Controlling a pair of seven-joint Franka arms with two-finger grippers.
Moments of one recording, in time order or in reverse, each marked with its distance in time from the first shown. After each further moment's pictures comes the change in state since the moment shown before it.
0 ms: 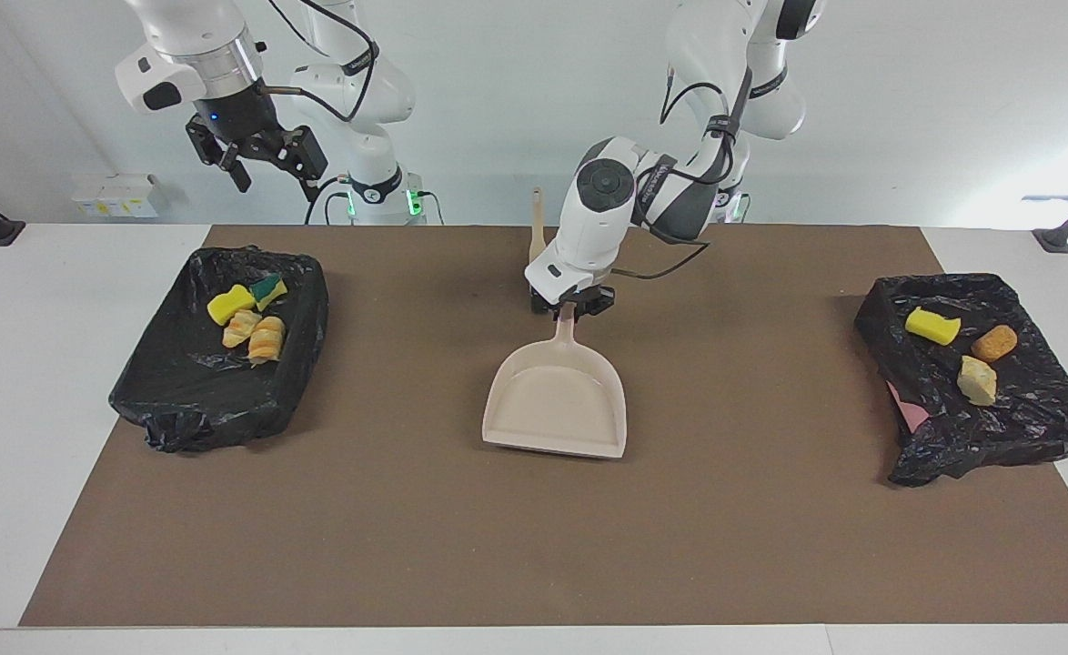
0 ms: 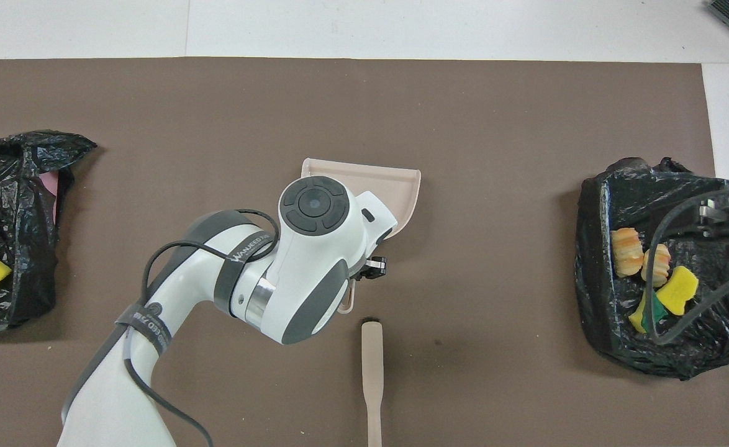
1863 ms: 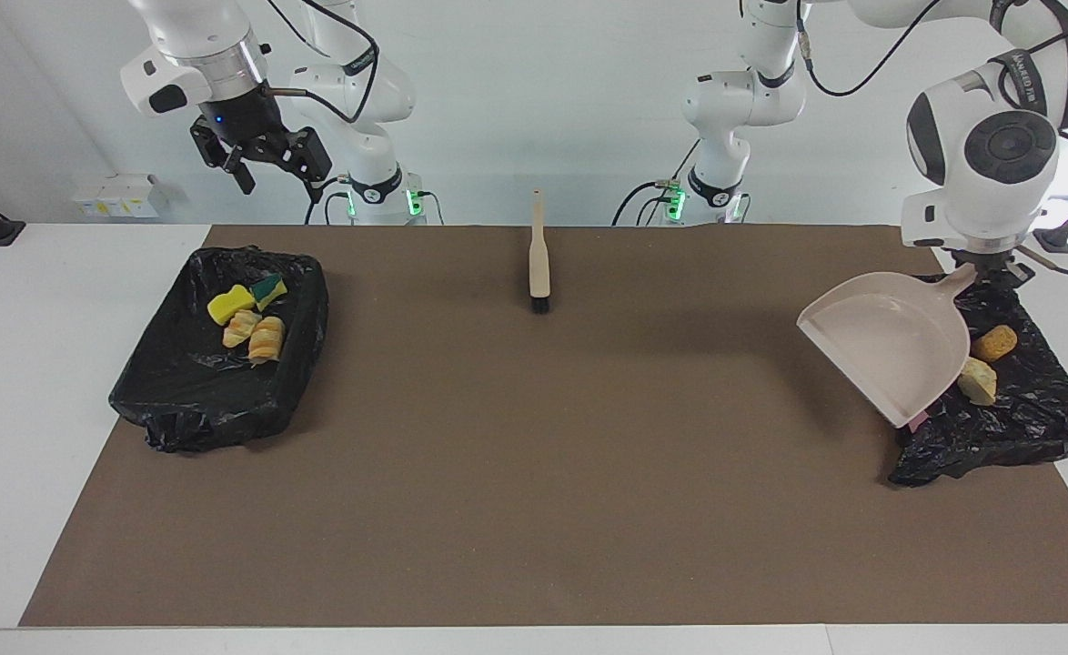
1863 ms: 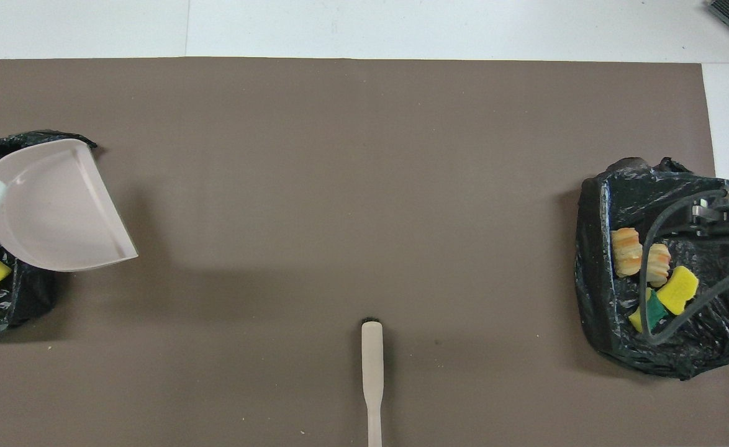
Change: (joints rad) left arm 0.678 -0.236 0.008 0.049 0.714 -0.467 1.518; right arm 0.052 0.004 -0.041 0.000 0.000 0.004 0.000
